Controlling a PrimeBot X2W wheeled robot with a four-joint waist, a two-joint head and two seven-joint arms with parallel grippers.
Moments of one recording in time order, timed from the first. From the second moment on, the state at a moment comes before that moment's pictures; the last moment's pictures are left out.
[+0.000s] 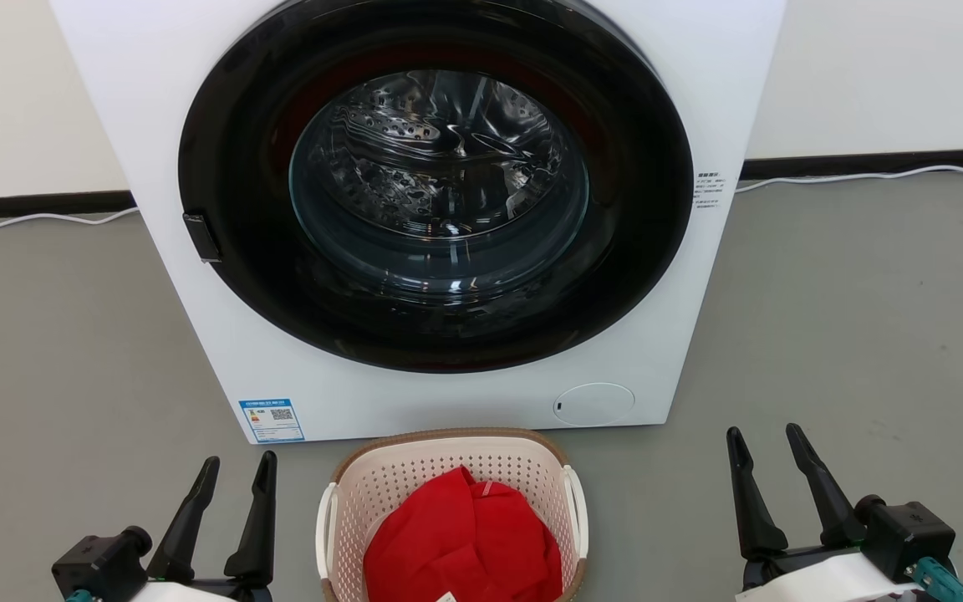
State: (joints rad) left arm 0.07 0.19 -0.10 0.14 -0.52 -0.12 -0.26; right arm 0.02 -0.05 0.01 0.20 0.20 0.13 -0.25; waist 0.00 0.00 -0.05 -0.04
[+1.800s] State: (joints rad) left arm 0.07 0.13 -0.05 0.23 -0.91 -0.12 -0.13; right arm 0.05 -0.05 -0.02 0.27 0.71 0.13 -0.13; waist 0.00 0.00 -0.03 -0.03
